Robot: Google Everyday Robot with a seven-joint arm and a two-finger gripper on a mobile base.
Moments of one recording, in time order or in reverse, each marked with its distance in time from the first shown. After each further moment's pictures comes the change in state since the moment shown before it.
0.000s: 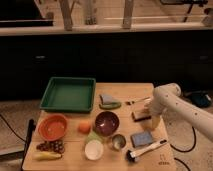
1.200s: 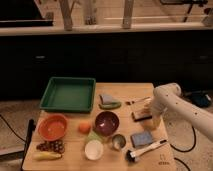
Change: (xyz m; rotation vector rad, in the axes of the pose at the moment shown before) arm 0.006 0.000 0.000 -0.004 0.008 -0.058
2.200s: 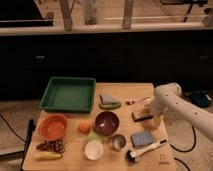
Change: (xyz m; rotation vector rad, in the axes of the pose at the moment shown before) arm 0.003 0.000 0.000 -0.001 0.004 -0.050
